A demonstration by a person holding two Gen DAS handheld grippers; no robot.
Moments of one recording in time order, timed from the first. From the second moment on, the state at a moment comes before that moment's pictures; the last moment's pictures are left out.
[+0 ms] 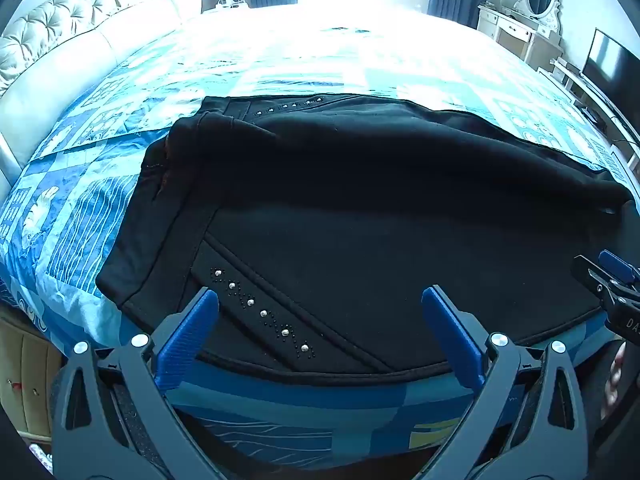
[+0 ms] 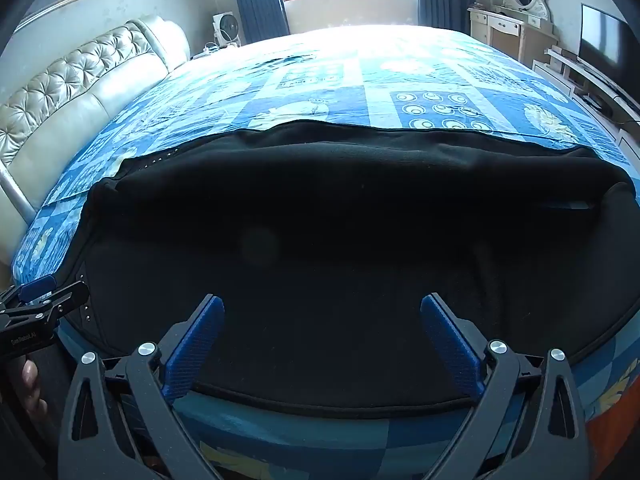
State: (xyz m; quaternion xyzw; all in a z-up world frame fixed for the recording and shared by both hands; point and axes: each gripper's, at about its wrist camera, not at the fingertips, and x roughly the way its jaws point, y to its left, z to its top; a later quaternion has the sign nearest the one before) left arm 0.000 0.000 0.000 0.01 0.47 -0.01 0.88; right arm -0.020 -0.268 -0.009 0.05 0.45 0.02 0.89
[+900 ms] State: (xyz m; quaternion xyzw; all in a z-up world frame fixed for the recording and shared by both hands) left arm -0.001 -0.002 0.001 0.01 0.47 0.00 0.88; right arm -0.021 -0.263 -0.008 0.05 0.45 0.02 0.89
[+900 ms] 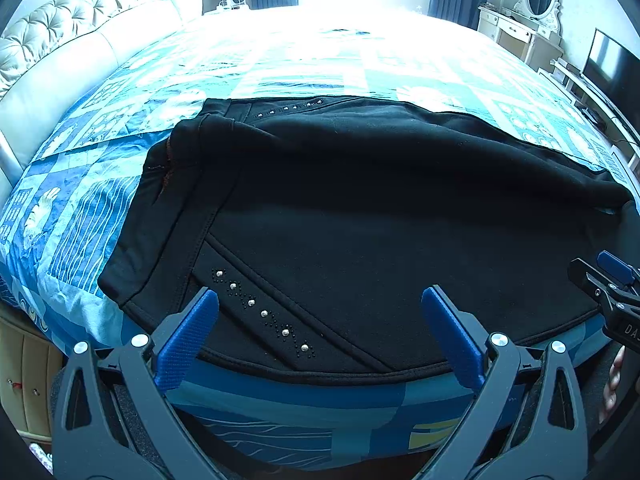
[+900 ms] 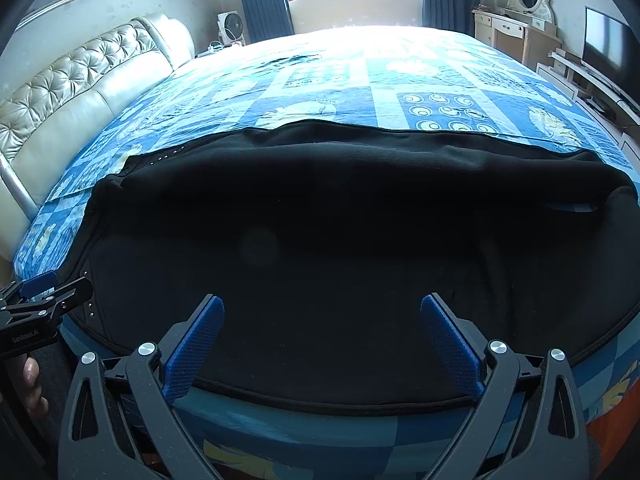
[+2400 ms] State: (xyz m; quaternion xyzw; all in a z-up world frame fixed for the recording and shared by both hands) left arm 0.000 0.000 -0.001 0.03 0.48 0.00 0.88; right arm -0.054 -0.419 0.099 0.21 0.24 -0.06 0.95
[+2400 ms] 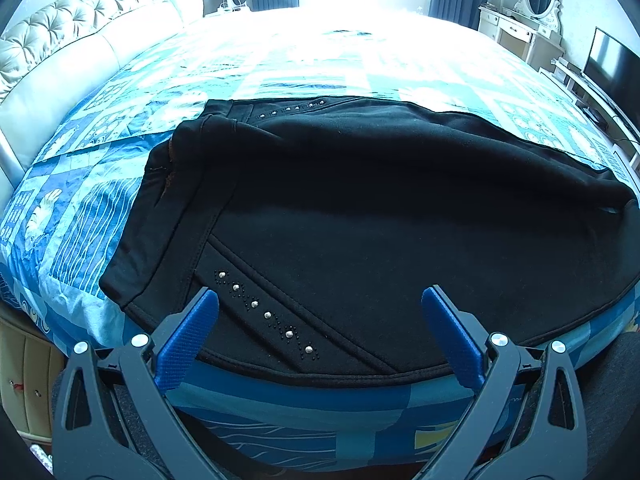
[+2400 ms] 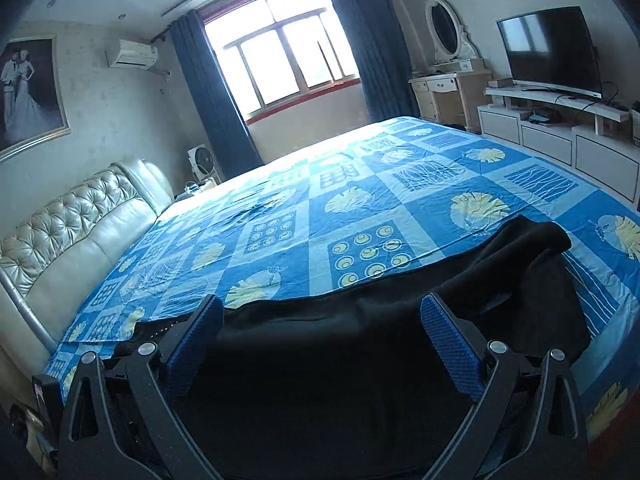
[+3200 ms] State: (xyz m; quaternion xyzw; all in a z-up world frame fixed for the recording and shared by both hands) left arm -0.003 -0.013 -0.011 0.06 0.49 0.02 0.87; right arm -0.094 -0.653 -0.041 0.54 0.30 -0.16 0.77
